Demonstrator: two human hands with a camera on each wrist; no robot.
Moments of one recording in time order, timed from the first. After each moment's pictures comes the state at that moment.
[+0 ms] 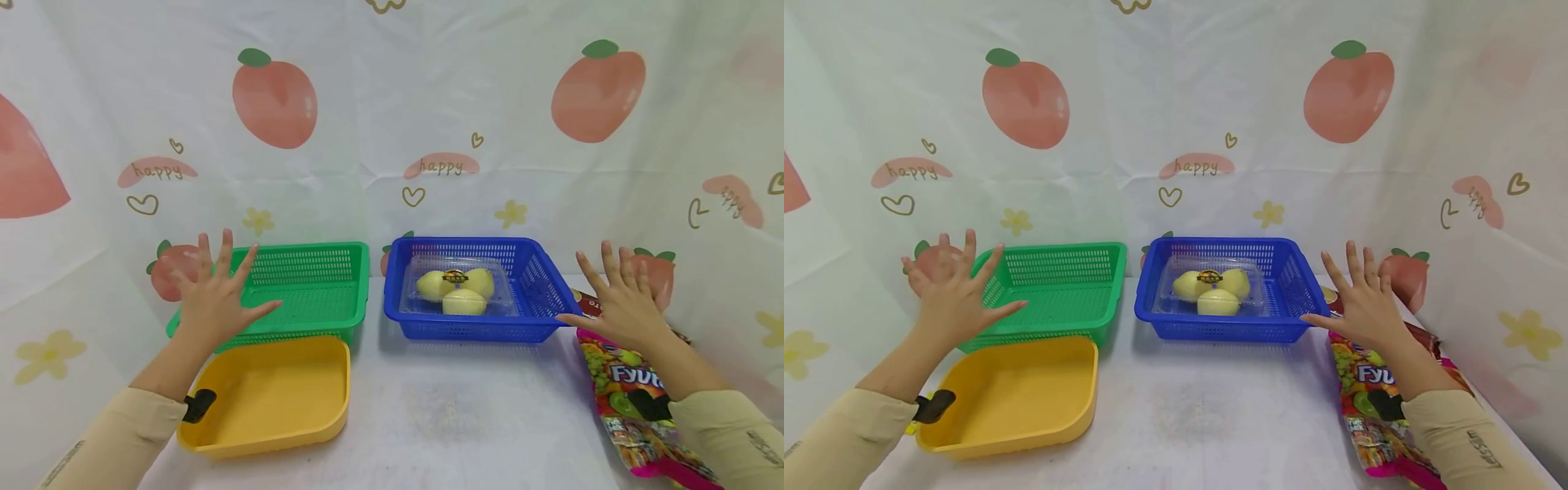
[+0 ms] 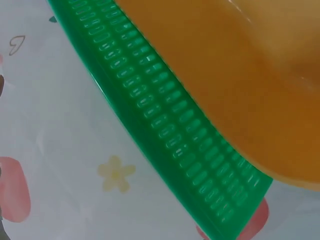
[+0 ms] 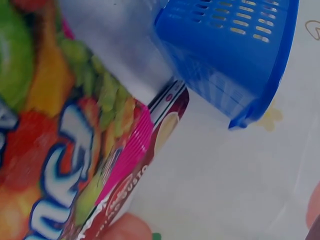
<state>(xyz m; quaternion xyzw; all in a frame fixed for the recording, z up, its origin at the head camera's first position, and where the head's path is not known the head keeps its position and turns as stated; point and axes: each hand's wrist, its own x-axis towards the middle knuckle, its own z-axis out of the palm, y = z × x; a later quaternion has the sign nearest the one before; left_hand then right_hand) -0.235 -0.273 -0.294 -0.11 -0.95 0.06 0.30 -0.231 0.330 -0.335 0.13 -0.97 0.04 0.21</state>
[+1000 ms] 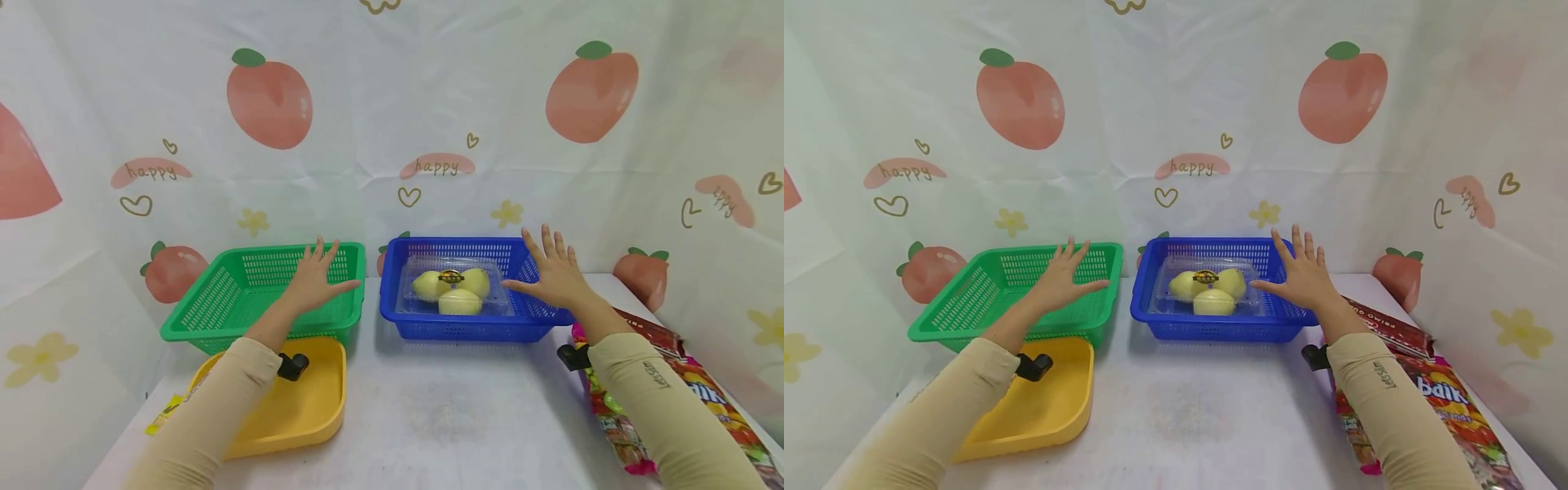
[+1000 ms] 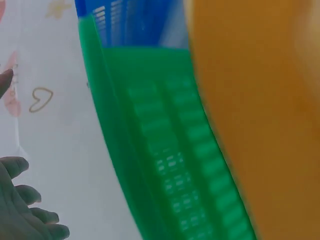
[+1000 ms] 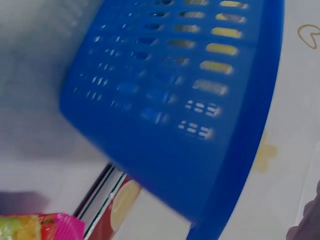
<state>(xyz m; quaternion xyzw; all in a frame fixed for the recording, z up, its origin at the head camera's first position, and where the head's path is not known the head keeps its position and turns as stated) -0.307 -0.164 -0.307 -0.14 -0.97 -0.19 0.06 -0.298 0.274 -0.320 0.11 -0.98 0.13 0.11</state>
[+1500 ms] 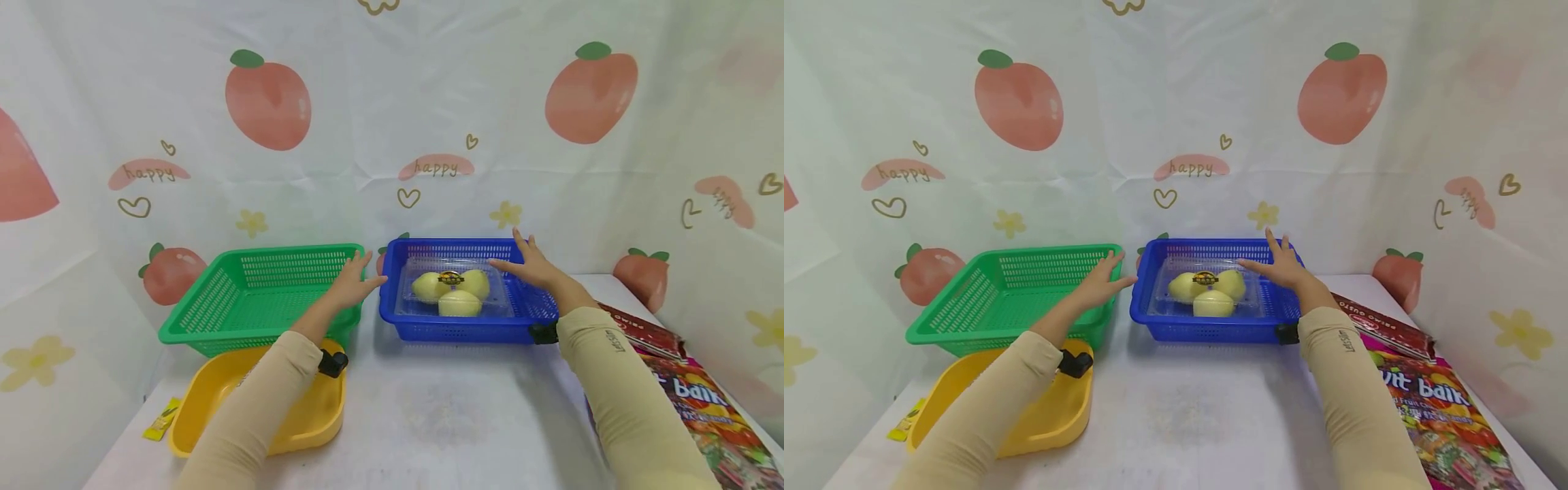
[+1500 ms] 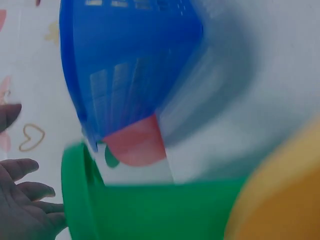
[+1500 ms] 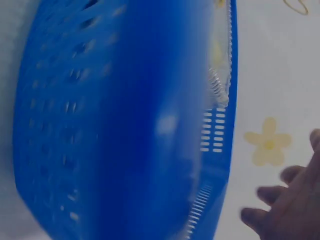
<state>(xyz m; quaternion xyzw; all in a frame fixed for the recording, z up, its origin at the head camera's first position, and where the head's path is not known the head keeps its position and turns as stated) -0.321 -0.107 -0.323 -0.14 -0.94 -0.32 -0.03 -0.333 0.256 -0.312 0.07 -0.95 0.32 -0.05</state>
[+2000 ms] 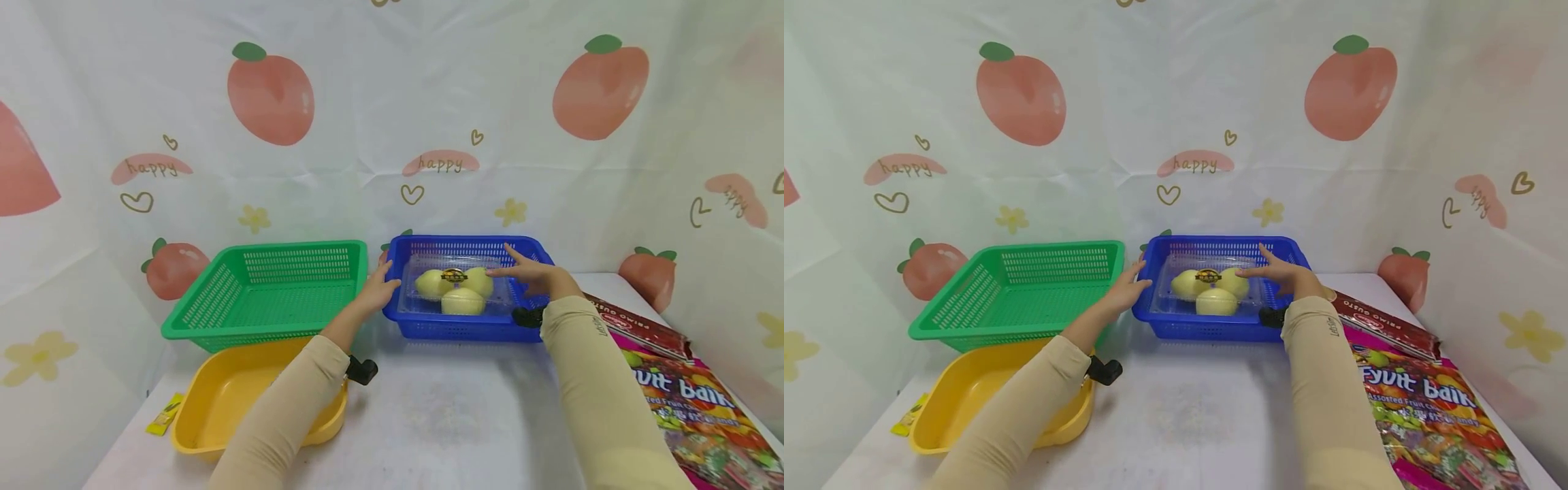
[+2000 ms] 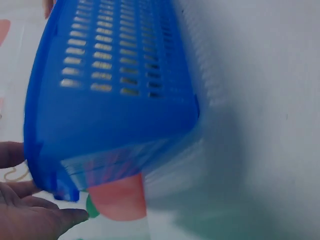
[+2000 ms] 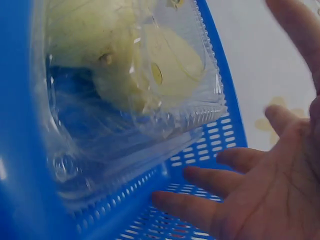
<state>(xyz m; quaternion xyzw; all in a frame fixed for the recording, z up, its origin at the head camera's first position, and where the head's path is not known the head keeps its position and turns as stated) -0.324 -0.066 -0.345 -0.07 -0.86 -0.51 -0.05 -0.350 0.251 -0.324 0.05 -0.84 0.47 -0.25</state>
